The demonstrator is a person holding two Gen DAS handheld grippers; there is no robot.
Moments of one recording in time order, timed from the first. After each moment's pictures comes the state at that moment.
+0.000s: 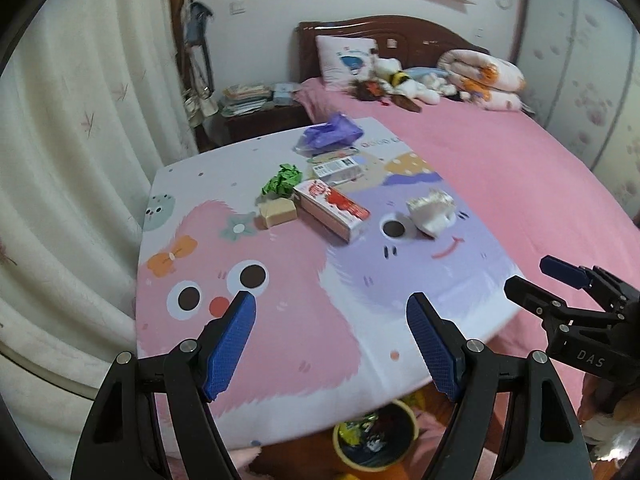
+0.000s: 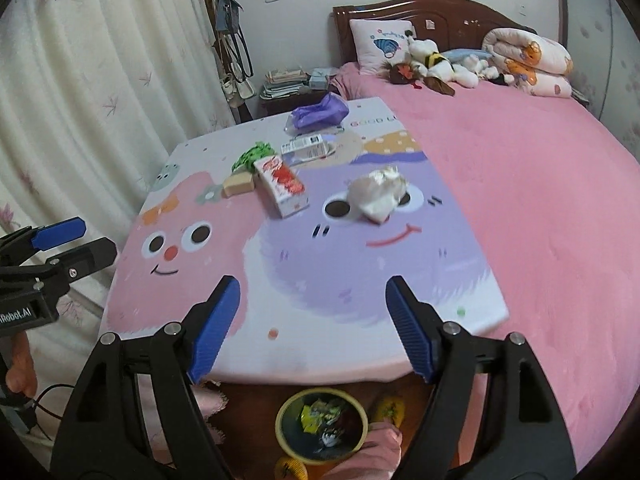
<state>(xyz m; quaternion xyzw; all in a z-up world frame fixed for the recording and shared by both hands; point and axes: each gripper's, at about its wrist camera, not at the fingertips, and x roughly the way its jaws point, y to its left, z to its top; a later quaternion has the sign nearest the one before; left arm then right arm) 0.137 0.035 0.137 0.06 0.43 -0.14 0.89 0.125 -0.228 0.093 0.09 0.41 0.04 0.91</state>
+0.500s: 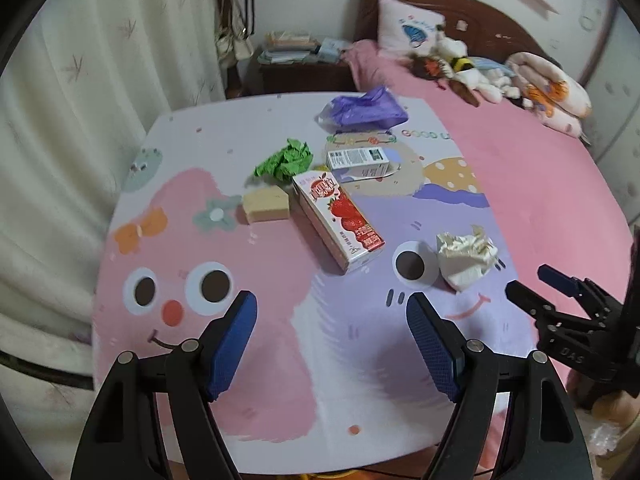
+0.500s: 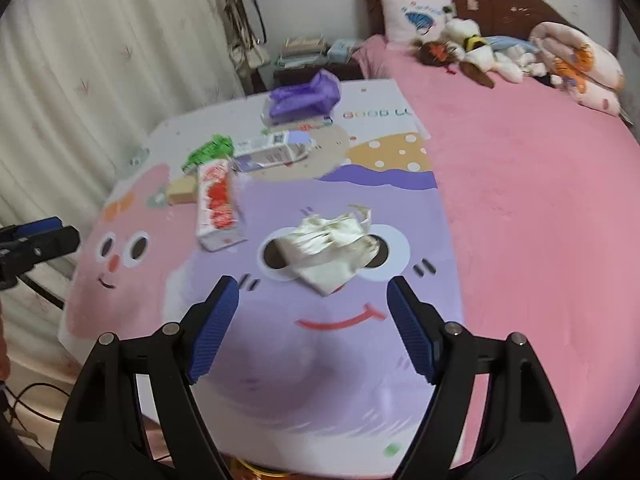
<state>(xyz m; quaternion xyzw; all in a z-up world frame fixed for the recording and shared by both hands) 0.280 -0.042 0.070 -0.02 0.52 -0.04 0.85 0.300 -0.331 0.018 0.05 0.47 0.11 0.87</state>
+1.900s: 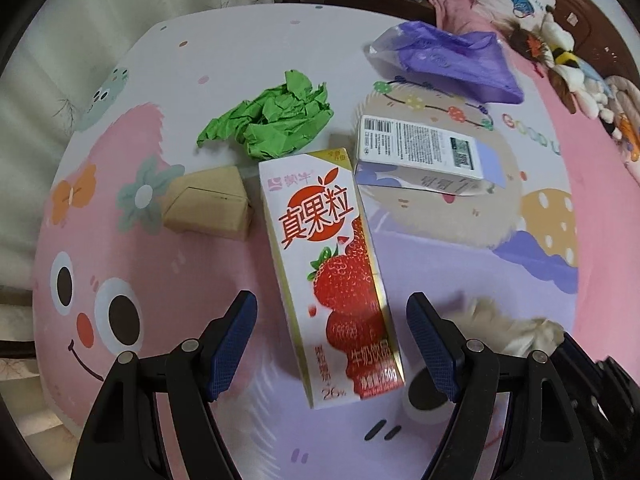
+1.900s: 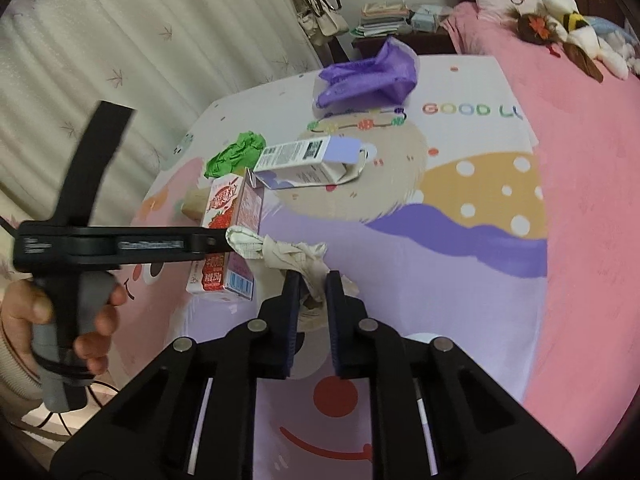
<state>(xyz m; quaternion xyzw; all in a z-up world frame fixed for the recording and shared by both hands) 0.467 -0.077 -0.078 -0.11 0.62 0.08 0.77 0.442 -0.318 -0.049 0.08 0.49 0.29 0.82</state>
